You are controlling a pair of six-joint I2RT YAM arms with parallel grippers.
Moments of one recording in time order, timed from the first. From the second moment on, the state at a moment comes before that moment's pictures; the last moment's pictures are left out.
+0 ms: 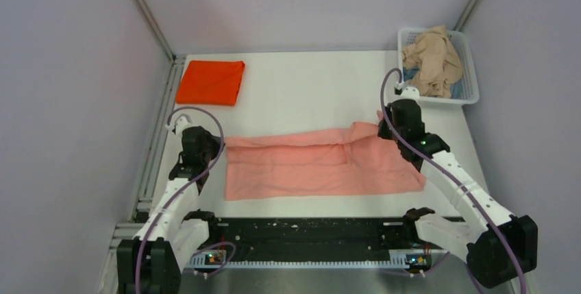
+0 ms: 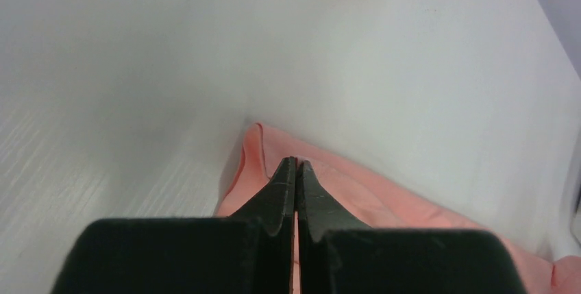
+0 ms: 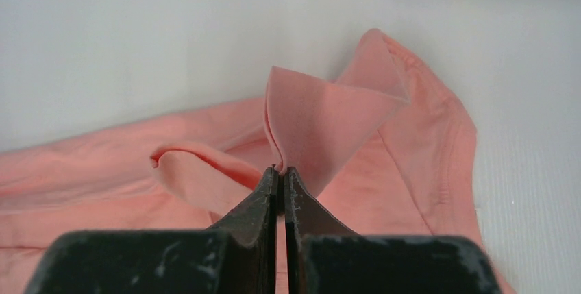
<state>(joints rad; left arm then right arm) -0.03 0.92 0.44 -0.06 -0.11 -0.76 0.35 1.04 0.78 -0.34 0.26 0.37</state>
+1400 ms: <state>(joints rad) -0.30 1.29 0.62 -0.09 0.13 -0.80 0.35 1.06 0.44 -0.26 0.09 0.81</state>
